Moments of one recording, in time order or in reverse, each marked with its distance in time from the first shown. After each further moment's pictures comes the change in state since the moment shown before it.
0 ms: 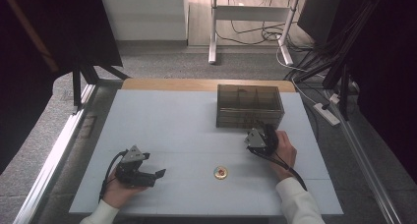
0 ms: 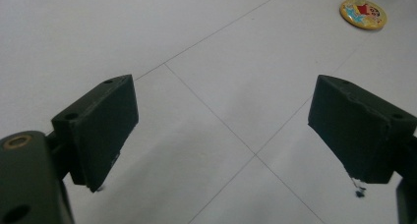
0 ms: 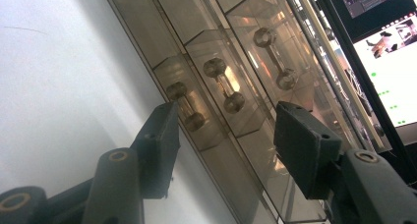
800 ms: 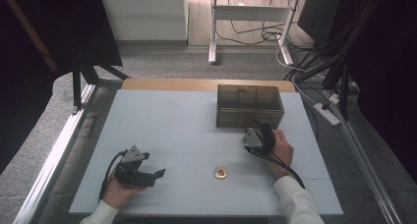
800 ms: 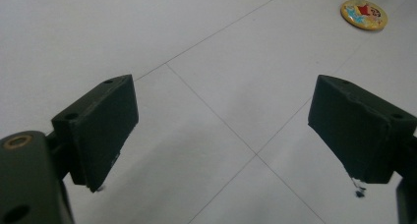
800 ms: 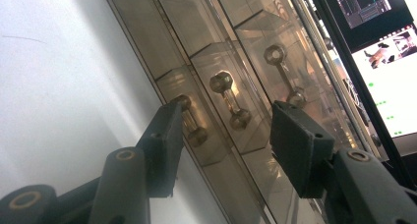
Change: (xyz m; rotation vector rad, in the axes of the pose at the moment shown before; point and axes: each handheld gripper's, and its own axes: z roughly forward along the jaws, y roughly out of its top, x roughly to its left) left arm 0.000 0.000 -0.001 -0.002 0.003 -0.001; right arm 0.003 0.004 0.008 -0.018 -0.003 -0.036
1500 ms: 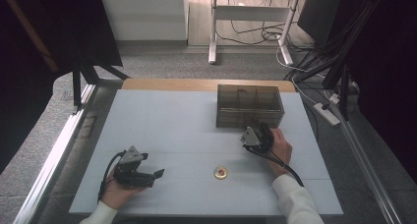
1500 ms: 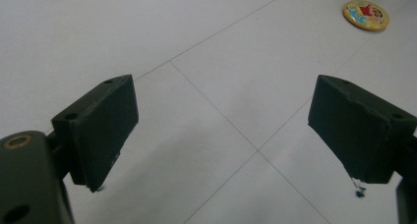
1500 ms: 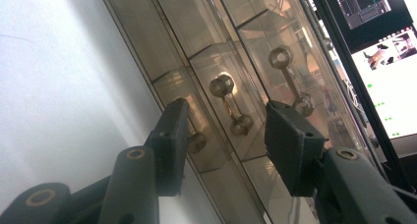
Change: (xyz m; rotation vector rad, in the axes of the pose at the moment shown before) left arm 0.000 -0.002 -0.003 -0.004 0.011 -0.006; right arm 0.000 0.001 0.008 0.005 -0.003 -0.012
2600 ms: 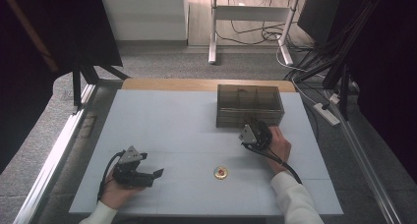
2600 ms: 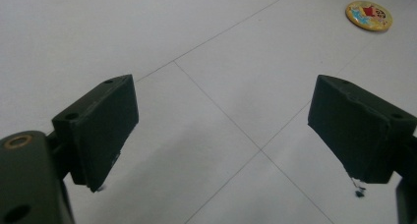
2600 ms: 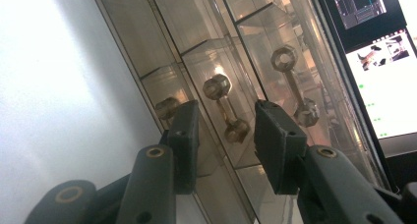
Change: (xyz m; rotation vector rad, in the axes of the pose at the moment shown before) left arm 0.001 0.000 -0.002 -0.003 0.010 0.000; right arm -0.001 0.002 0.011 0.031 -0.018 -0.049
